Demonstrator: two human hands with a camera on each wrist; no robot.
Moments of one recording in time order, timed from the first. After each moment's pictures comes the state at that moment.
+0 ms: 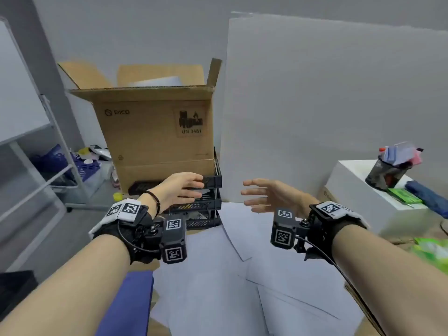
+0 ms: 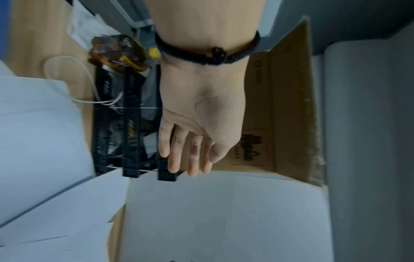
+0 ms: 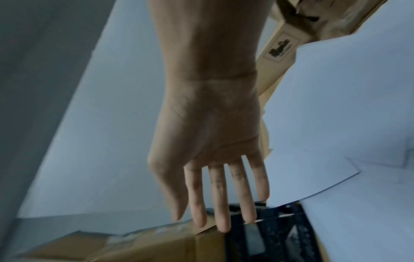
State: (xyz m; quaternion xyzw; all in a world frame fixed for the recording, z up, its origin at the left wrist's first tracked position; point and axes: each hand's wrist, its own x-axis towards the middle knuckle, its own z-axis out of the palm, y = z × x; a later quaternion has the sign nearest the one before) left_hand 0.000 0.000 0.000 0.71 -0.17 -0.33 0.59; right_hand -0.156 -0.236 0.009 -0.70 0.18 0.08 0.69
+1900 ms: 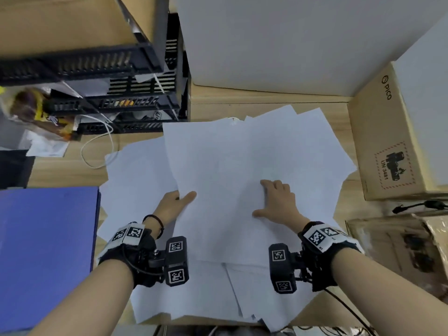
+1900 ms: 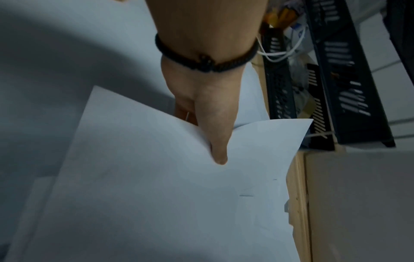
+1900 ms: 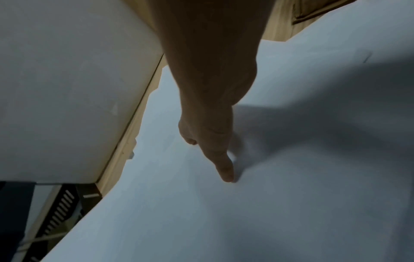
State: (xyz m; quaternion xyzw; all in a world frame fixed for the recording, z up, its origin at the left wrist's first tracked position) left_hand -0.081 -0.118 -0.286 0.84 0.05 -0.39 0.37; right_hand -0.200 -0.371 -0.310 -0.90 0.24 0.26 0.25
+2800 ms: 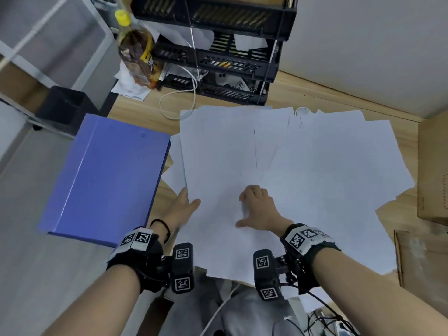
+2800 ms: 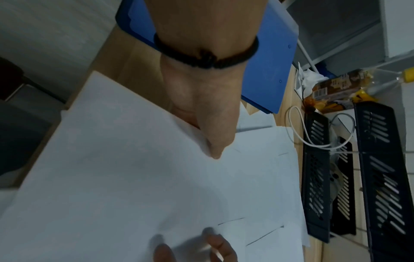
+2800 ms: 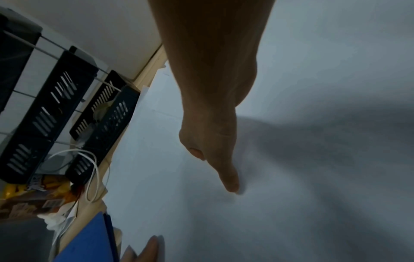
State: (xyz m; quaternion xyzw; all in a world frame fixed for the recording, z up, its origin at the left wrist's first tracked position) left_hand -0.159 0.050 -0.297 0.75 0.15 -0.40 0.51; right_hand -0.196 -0.180 -0.313 -0.93 0.02 0.30 0.21
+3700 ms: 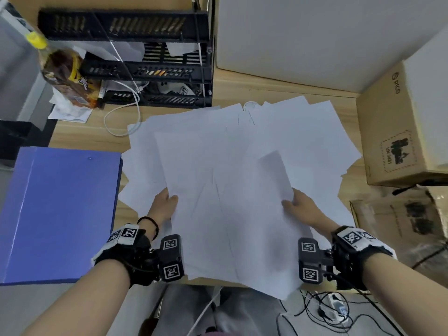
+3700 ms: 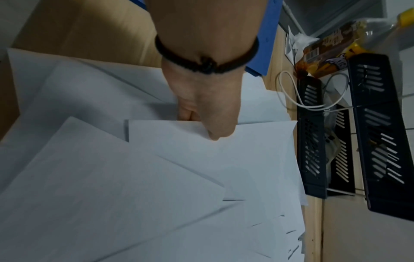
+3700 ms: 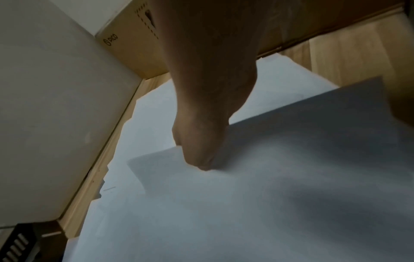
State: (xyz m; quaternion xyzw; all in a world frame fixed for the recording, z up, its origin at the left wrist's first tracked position) left_hand -0.130 -0.021 -0.303 0.82 0.12 -0.35 0.44; right_hand -0.269 -0.343 -0.275 -0.84 0.28 0.24 0.40
